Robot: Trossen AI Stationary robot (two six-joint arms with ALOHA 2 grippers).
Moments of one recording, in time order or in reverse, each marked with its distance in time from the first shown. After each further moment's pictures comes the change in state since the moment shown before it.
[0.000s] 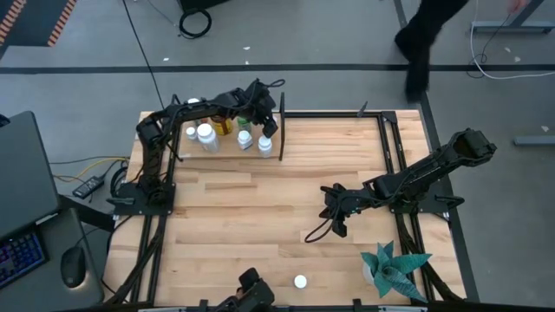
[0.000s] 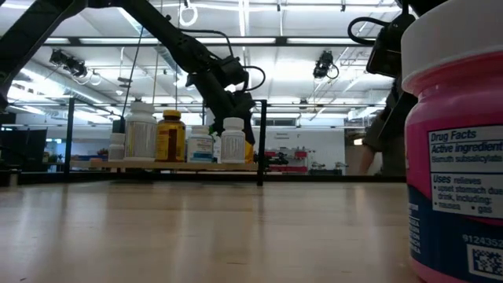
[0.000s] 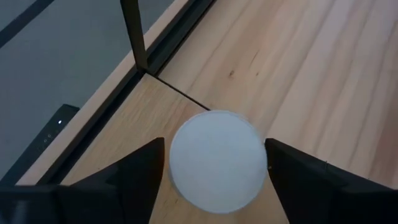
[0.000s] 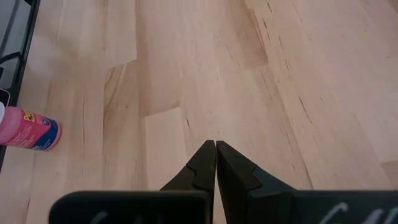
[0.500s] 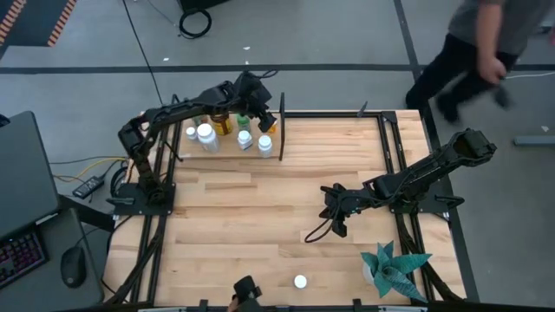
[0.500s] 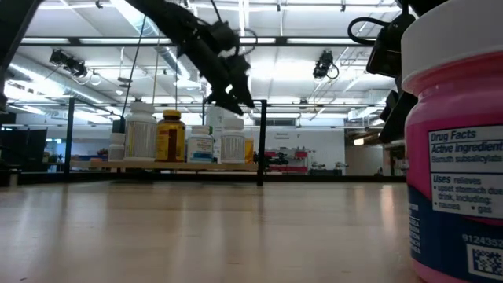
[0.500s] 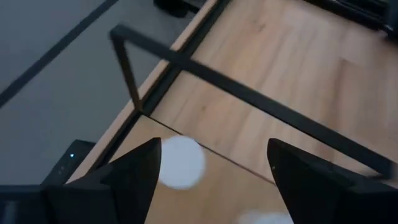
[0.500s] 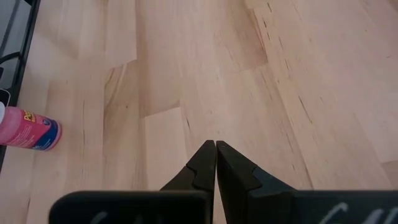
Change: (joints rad) left arm -0.029 -0.195 0.001 -0.056 0.002 0.019; right arm 0.000 0.000 0.000 0.000 0.000 0.000
